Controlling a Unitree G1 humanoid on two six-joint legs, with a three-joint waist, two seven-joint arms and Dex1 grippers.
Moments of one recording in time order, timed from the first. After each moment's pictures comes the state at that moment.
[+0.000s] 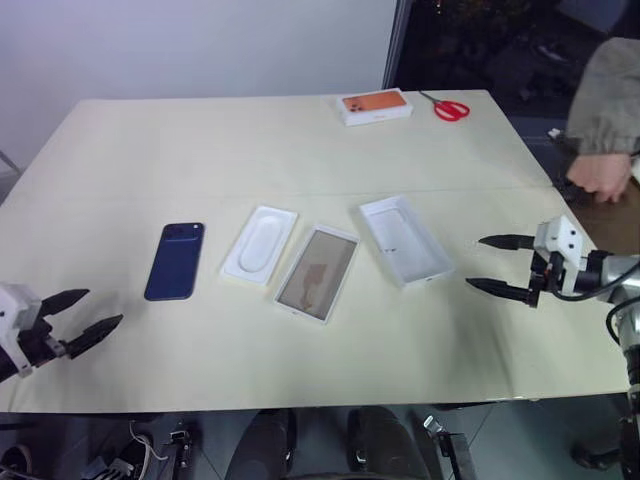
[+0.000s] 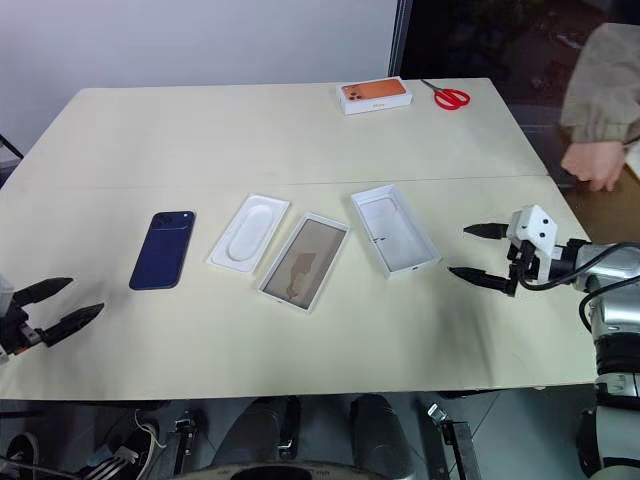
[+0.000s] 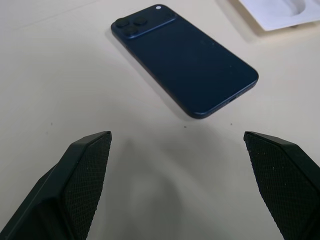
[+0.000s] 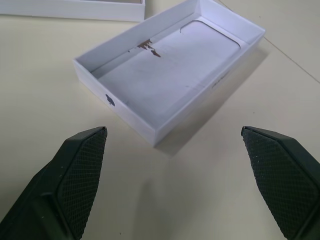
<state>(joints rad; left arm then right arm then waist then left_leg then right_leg) 0.16 0.88 0.57 0.35 -0.46 0.01 -1.16 -0.39 -0.89 -0.16 0.54 0.30 -0.11 1.38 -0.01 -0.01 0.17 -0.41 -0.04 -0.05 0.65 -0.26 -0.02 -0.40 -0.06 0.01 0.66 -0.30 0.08</state>
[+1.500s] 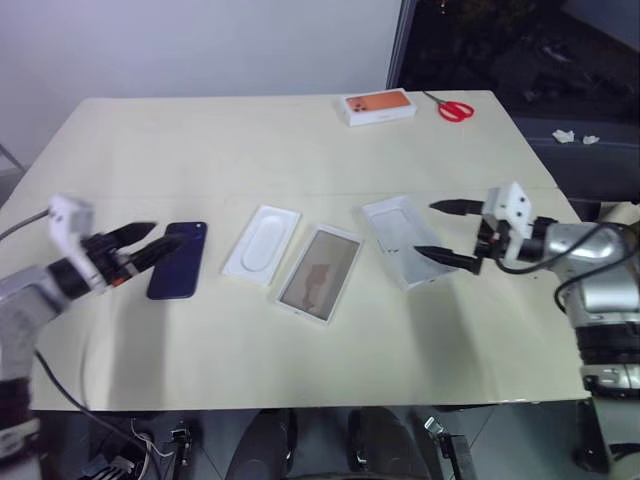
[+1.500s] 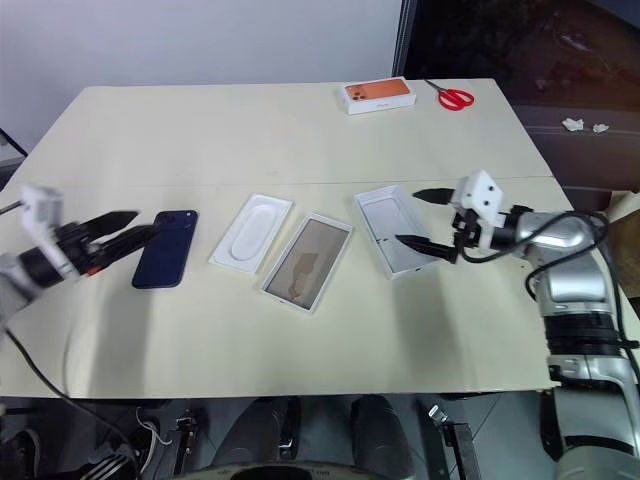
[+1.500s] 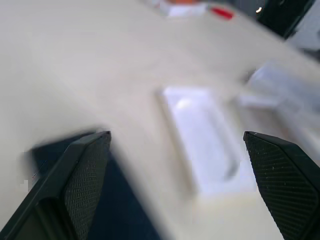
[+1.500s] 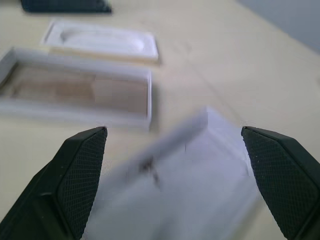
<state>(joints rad) -0.34 0.70 0.36 -0.01 -0.70 0.76 -0.76 -0.54 -0.67 -0.03 0.15 0.30 0.14 1.13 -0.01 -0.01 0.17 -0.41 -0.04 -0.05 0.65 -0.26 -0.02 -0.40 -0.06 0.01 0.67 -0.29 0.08</state>
